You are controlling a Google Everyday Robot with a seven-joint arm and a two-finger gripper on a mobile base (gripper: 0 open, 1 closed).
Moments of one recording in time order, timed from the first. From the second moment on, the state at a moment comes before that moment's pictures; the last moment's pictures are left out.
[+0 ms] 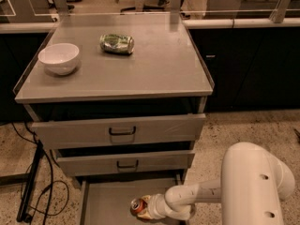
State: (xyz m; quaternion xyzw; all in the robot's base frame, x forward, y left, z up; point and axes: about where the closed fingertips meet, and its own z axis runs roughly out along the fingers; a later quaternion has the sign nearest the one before) arm 0.460 0.029 0.213 -0.61 0.72 0.18 0.28
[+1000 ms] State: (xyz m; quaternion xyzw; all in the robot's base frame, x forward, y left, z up) arm 0.463 0.039 0.157 -0.62 0.72 0.15 0.28
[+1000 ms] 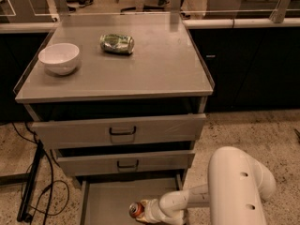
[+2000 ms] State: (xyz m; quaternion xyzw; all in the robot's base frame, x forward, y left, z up) arm 0.463 0.039 0.157 -0.62 0.72 0.15 0.28
